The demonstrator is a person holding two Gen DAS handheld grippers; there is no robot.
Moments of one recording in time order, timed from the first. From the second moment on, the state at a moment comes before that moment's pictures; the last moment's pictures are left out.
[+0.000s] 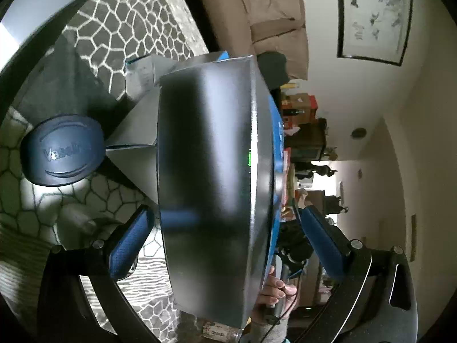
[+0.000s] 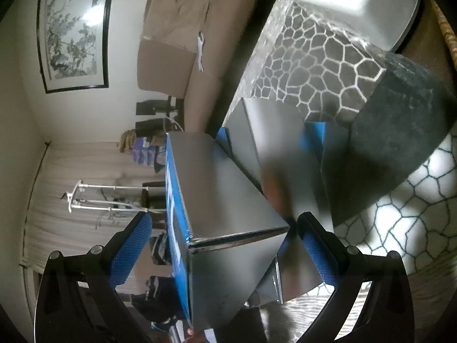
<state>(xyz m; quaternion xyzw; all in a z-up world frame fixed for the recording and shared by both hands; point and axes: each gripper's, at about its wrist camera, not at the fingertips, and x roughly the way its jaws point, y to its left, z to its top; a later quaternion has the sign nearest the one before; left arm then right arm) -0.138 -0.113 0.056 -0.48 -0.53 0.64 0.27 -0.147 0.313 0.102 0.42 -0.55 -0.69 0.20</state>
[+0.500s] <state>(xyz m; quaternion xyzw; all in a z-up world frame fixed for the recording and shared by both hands) -0.141 -0.105 0.049 -0.47 -0.57 0.62 0.27 -0.152 0.315 0.103 0.41 -0.53 -0.70 0.22</state>
